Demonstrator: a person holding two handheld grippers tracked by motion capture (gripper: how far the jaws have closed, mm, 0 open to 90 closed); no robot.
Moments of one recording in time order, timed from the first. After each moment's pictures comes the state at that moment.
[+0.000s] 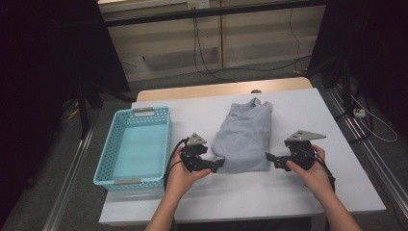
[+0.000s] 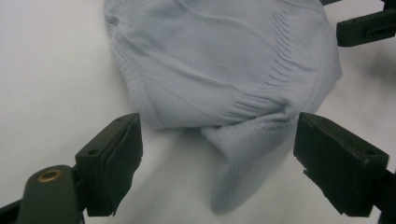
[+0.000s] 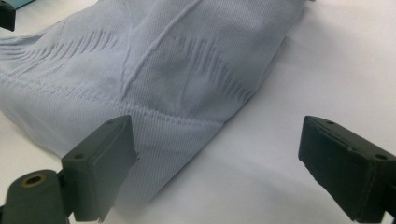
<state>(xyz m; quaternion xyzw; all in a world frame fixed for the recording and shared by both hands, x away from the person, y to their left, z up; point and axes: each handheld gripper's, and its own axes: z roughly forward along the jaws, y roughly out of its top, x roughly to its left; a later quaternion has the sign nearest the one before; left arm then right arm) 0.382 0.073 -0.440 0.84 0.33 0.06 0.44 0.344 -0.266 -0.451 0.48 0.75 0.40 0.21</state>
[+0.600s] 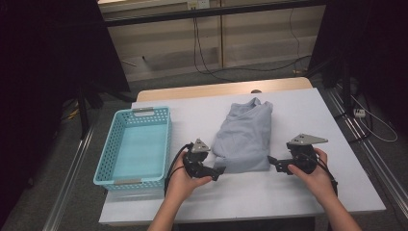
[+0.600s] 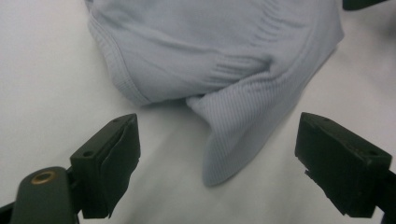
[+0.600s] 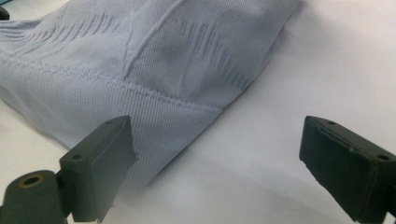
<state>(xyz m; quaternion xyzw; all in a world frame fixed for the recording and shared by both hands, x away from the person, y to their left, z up) 0.370 0.070 -0.448 0.86 0.30 0.07 0.40 0.335 -0.268 -0.455 0.48 0.75 0.40 0.21</state>
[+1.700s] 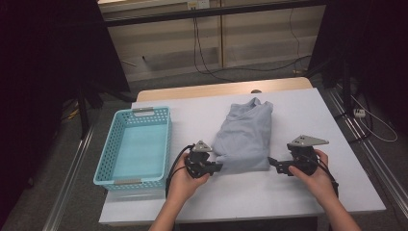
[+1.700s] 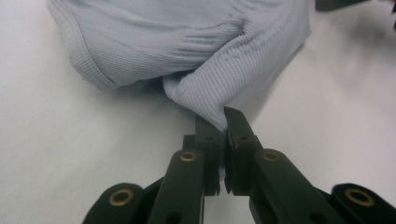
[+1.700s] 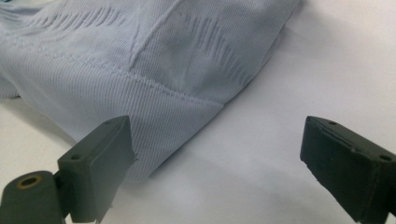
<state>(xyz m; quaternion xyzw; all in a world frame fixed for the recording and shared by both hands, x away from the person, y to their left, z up) 0.367 0.067 -0.441 0.86 0.31 0.01 0.40 0.332 -0.269 -0.456 0.48 0.75 0.40 0.21</state>
